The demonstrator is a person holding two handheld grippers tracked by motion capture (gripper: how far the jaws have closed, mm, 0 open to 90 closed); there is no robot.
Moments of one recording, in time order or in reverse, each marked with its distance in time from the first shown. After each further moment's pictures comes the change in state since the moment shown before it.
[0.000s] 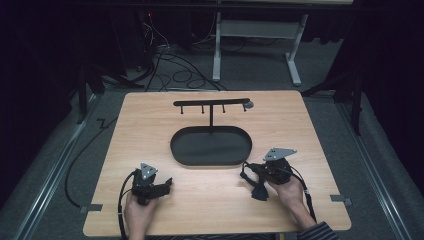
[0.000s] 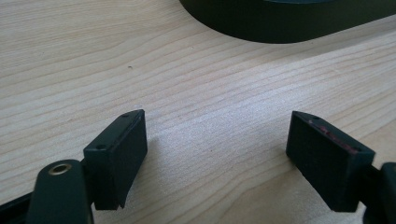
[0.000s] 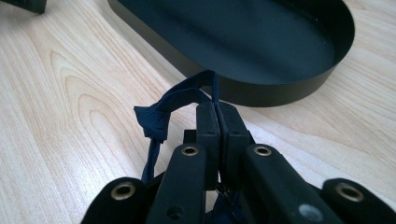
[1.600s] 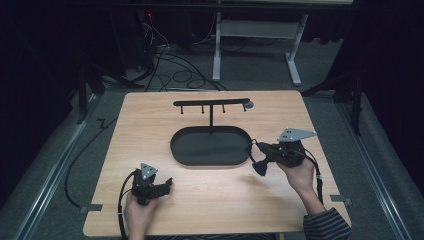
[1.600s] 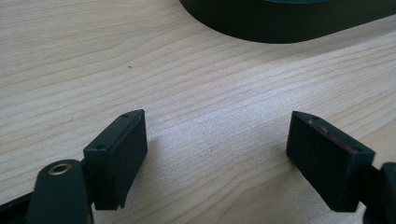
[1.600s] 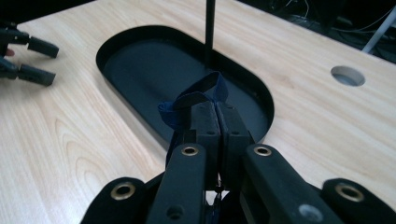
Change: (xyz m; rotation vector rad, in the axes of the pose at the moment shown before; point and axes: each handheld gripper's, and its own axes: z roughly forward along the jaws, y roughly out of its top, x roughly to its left) left arm 0.000 0.000 0.000 0.000 0.000 0.000; right arm -0.023 0.048 -0.048 -0.147 -0.045 -0.014
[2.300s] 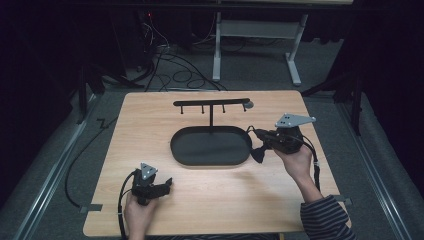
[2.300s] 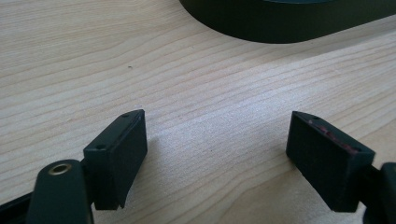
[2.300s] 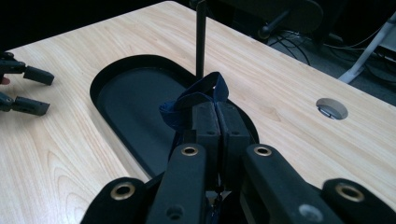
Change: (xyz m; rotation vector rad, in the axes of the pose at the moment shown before) left arm 0.000 0.000 0.000 0.000 0.000 0.000; right arm -0.008 0.036 0.002 -0.037 -0.014 -0.016
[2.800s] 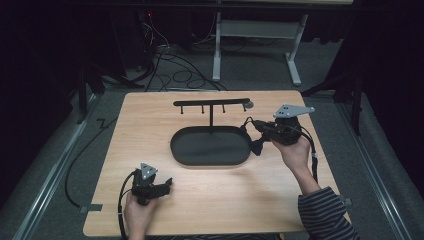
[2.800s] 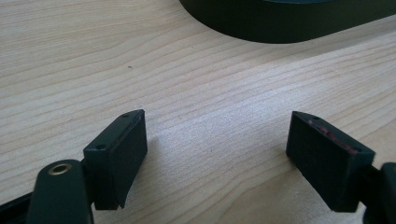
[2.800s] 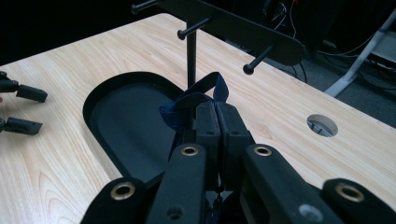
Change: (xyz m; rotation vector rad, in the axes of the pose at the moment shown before) left arm 0.000 0.000 0.000 0.000 -0.001 0.000; right arm -0.007 0.023 0.004 -0.020 -0.014 0.001
